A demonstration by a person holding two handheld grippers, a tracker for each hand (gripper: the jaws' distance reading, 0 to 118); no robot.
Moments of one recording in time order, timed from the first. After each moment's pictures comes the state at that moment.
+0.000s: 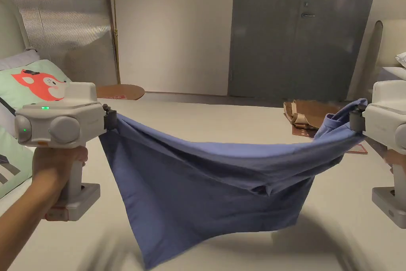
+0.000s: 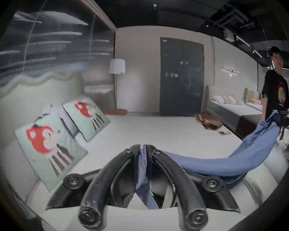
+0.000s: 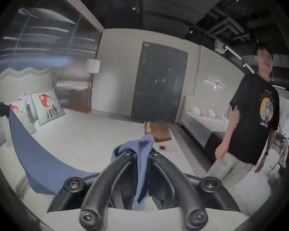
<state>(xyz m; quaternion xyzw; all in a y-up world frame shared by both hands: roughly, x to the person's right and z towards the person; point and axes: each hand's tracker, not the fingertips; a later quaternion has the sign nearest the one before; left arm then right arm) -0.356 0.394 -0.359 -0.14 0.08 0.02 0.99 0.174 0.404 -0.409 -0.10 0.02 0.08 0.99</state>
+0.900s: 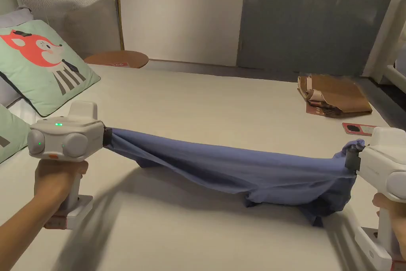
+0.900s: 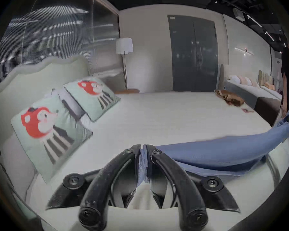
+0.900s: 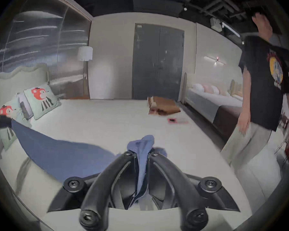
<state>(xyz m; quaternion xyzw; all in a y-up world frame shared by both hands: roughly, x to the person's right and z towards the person) -0.380 0.243 -0.417 -0.25 0.14 0.00 0.96 0.165 0.244 -0.457 -0.21 0.02 0.01 0.98</state>
